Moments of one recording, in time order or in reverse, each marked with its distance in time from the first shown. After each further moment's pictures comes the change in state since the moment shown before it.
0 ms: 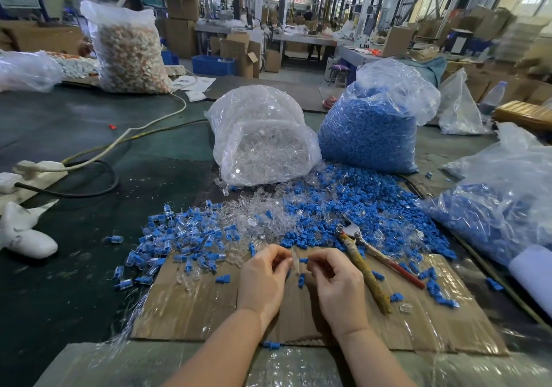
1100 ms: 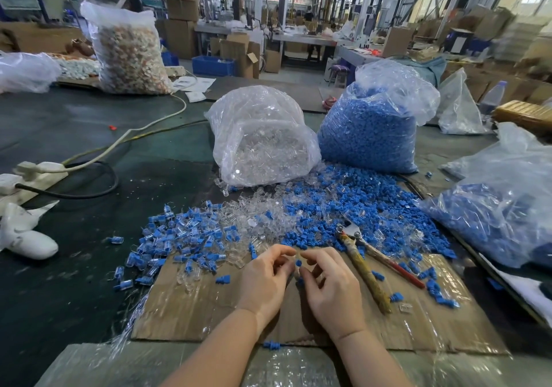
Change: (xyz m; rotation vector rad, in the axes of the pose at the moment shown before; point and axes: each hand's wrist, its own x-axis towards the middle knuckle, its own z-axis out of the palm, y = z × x) left_hand -0.002 0.003 -0.005 -0.078 -0.085 0.023; right_hand -0.003 0.000 0.004 -0.158 -0.046 -0.109
